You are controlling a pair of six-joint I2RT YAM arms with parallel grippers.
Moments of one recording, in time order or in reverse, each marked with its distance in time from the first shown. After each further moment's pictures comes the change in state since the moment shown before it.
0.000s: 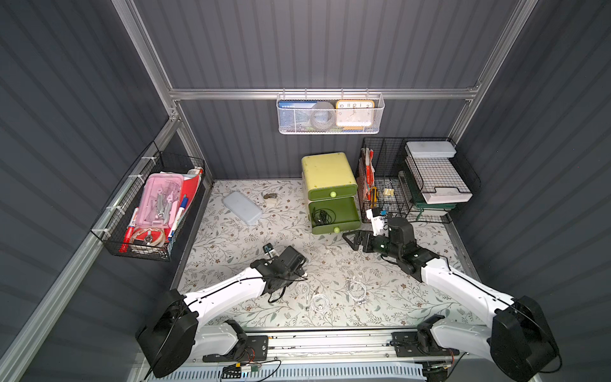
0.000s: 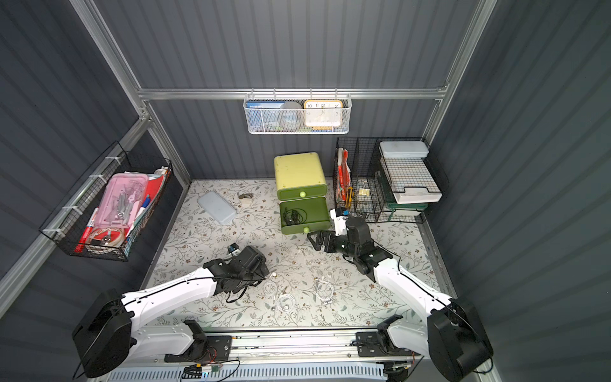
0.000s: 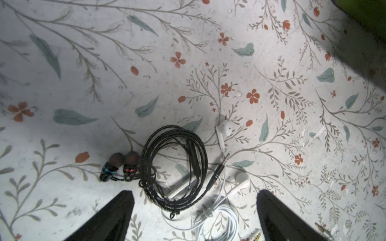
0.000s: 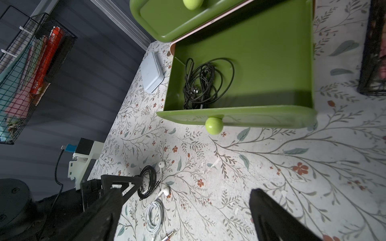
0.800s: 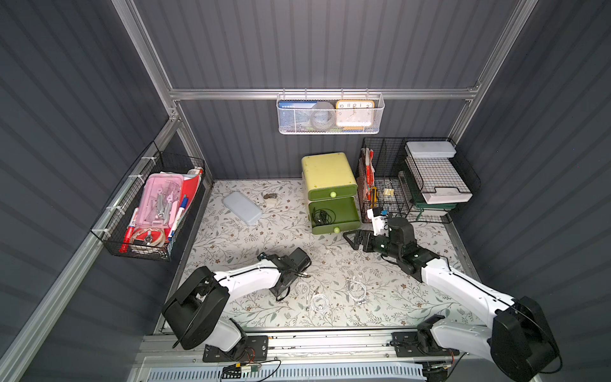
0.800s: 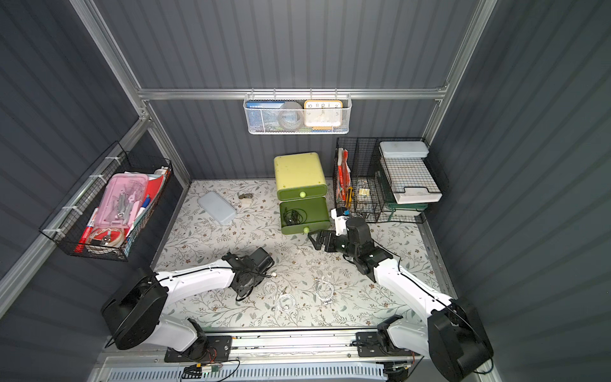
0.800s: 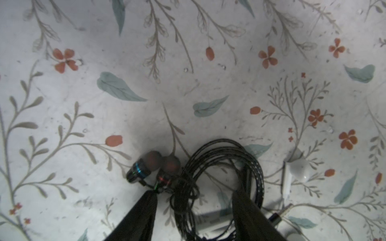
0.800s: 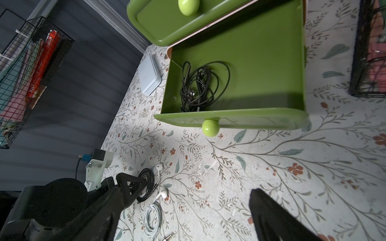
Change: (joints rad) left arm 0.000 0.236 0.061 -0.086 -0.056 -0.299; right arm 0.000 -0.002 0.000 0.000 0.018 0.002
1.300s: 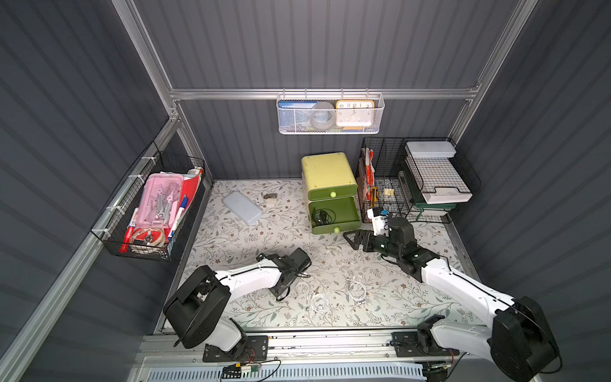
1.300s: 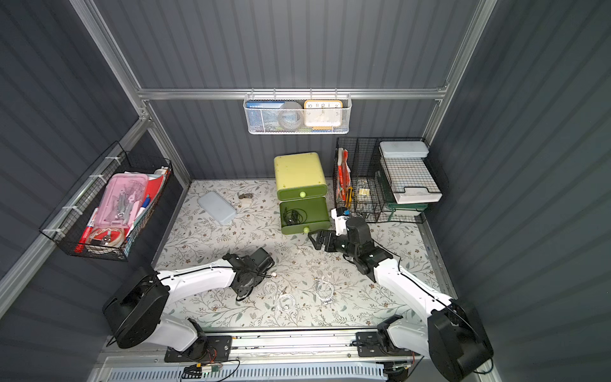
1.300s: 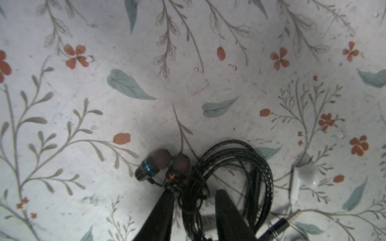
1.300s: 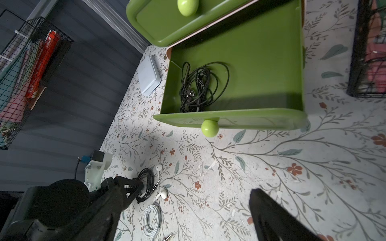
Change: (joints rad) left arm 0.000 0.003 0.000 -0.023 0.002 -0.037; right arm 0.000 0.000 0.000 0.000 0.003 0.000
